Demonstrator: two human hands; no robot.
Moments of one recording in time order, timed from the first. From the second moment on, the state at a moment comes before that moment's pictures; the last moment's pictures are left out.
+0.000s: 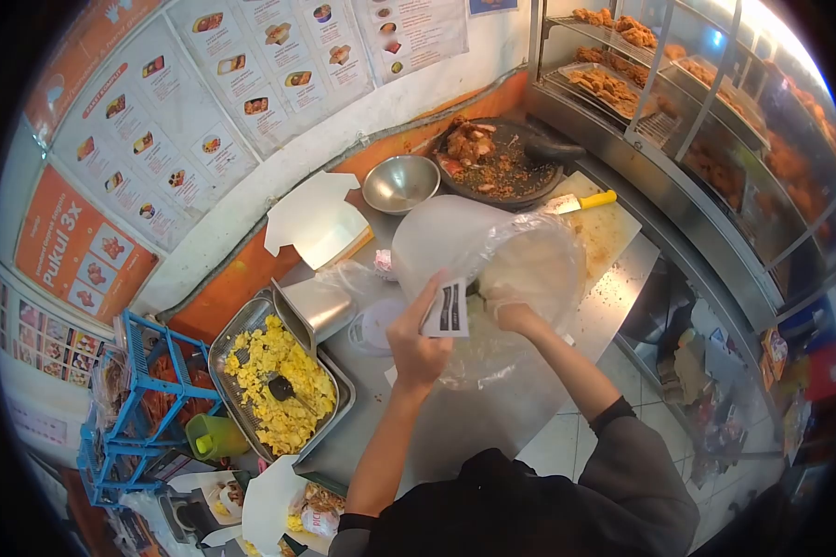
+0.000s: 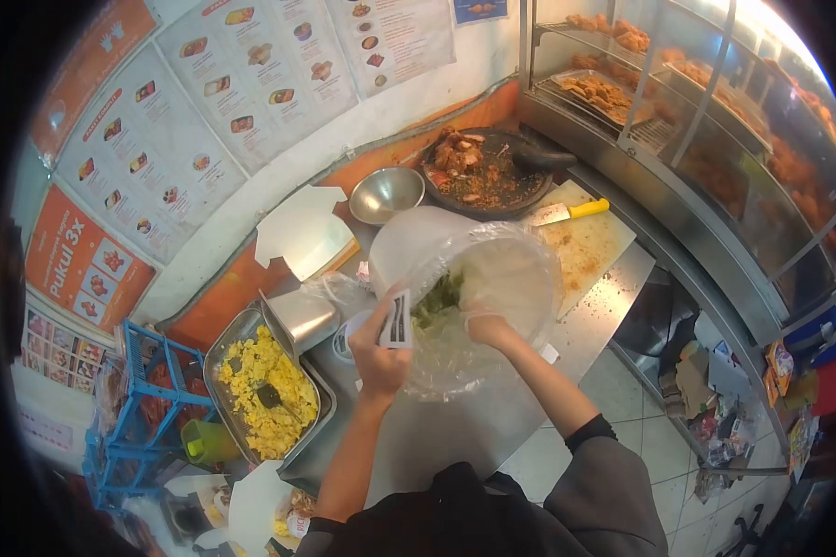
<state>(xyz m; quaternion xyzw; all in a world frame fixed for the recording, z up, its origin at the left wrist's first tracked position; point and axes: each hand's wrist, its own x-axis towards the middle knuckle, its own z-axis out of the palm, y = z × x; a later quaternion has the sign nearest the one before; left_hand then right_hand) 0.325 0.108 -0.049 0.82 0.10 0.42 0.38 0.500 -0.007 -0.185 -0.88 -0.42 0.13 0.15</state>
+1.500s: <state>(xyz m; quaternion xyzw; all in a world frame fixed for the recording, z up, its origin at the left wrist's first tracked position) -0.146 0.121 -0.024 0.52 0.45 0.36 0.63 0.186 0.023 0.006 -0.58 -0.55 0.56 0.20</state>
